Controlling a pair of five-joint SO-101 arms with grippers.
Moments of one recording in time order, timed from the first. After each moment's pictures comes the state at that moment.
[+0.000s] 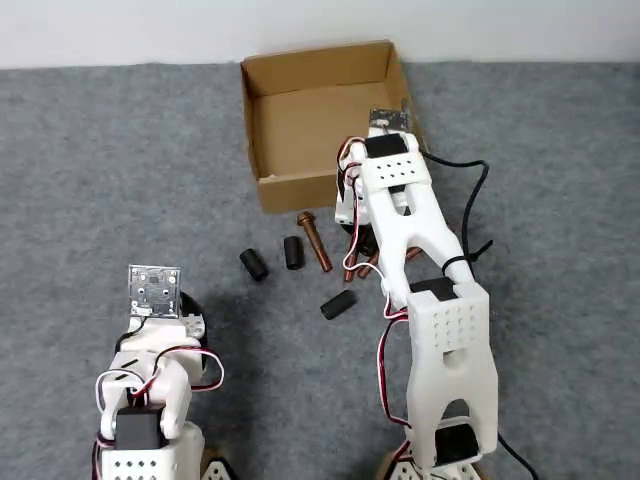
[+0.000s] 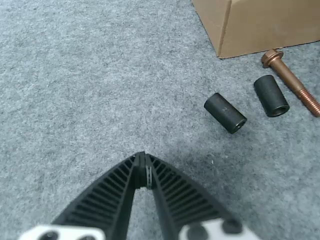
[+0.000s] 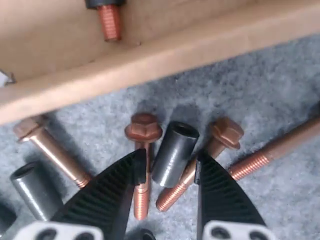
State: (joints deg) left arm -5.5 -103.3 96.7 58.9 4.0; right arm -16.1 43.5 -34.0 84.7 -22.7
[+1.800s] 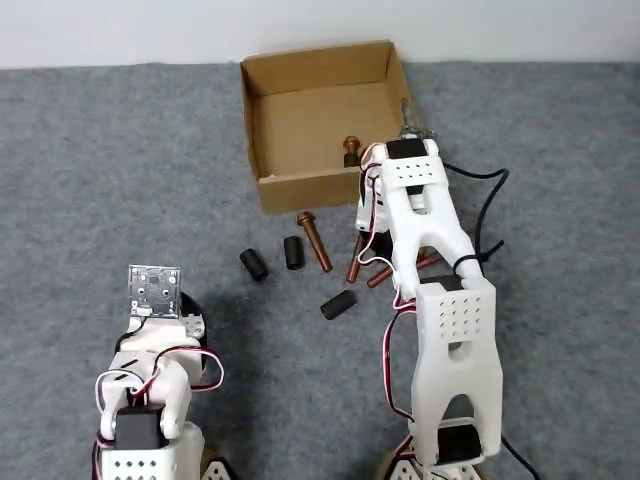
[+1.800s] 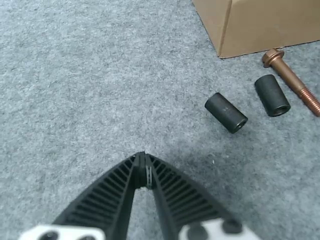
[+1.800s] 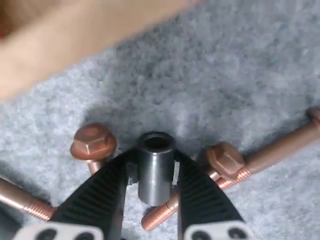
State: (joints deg) left arm -5.7 -103.3 96.7 58.9 3.7; right arm -11.9 48.4 -35.5 88.3 -27.1
